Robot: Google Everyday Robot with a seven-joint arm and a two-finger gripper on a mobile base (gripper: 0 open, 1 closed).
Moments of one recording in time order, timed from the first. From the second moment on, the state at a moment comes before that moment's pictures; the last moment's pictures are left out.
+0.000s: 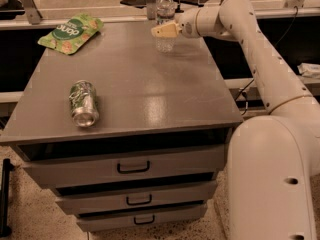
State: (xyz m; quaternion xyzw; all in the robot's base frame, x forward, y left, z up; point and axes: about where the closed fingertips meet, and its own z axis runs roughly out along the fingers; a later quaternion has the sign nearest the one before) arm 0.871 -0.039 0.909 -0.37 0.71 0.24 0.55
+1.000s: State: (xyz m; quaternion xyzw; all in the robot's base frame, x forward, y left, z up) arm 0.849 -0.037 0.936 -0.38 0.70 0.25 0.54
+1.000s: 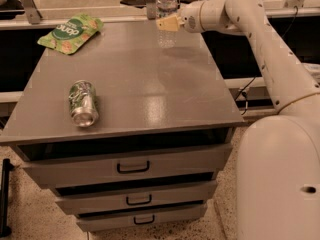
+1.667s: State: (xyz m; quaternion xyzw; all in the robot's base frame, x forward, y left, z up) arm 0.814 0.001 0.930 -0.43 0.68 0.28 0.52
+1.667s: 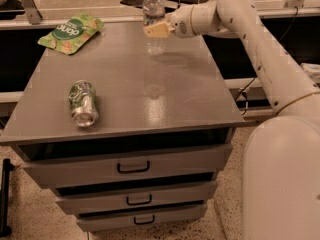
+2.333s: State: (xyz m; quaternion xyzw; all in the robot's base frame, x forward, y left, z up) arm 0.692 0.093 0.939 -0.50 0.61 0.38 0.48
